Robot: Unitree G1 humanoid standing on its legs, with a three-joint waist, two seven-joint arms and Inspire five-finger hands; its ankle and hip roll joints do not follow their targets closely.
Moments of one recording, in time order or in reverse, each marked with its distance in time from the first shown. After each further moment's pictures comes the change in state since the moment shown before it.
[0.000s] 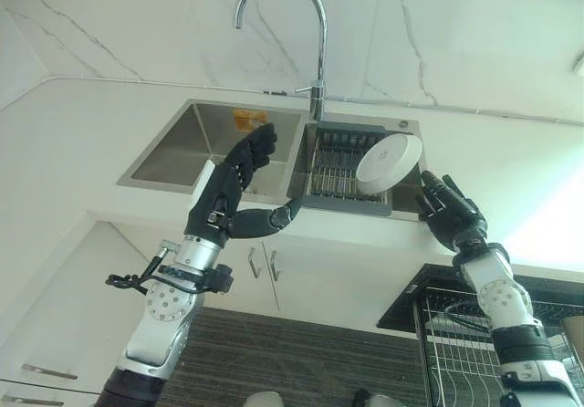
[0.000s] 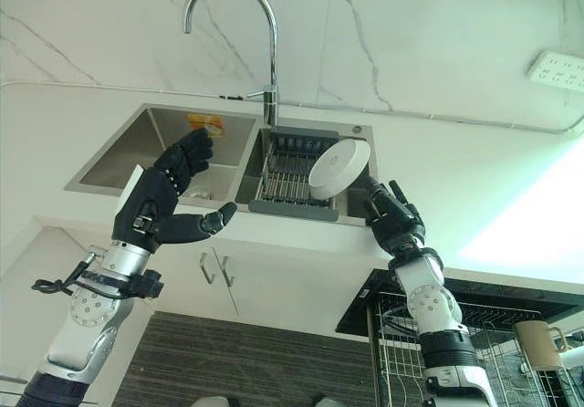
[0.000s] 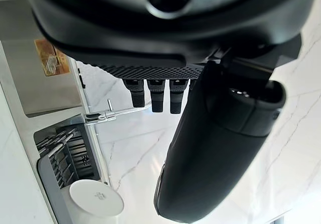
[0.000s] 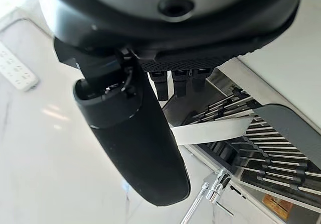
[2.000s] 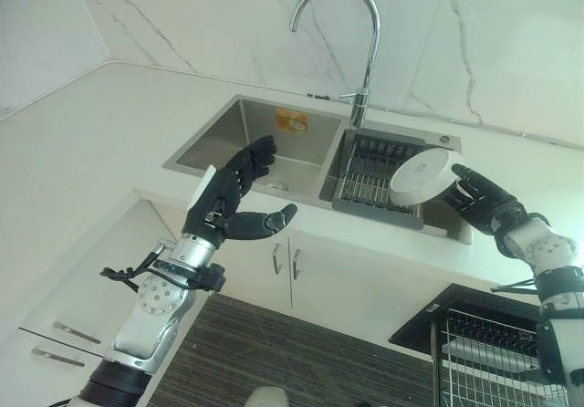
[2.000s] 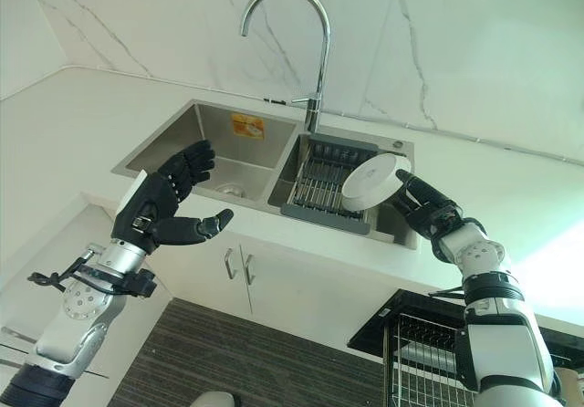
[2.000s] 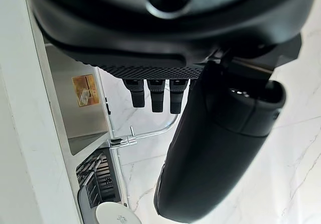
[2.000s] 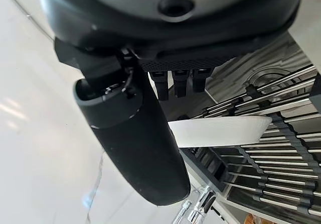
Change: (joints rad) left arm -0.014 0.107 -0.046 0.046 -0.116 0.013 -0.024; right arm -0.342 -0.231 0.053 0.579 0.030 0.188 0.128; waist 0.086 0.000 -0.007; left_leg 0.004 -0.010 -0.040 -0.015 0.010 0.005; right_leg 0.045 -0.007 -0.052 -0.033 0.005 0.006
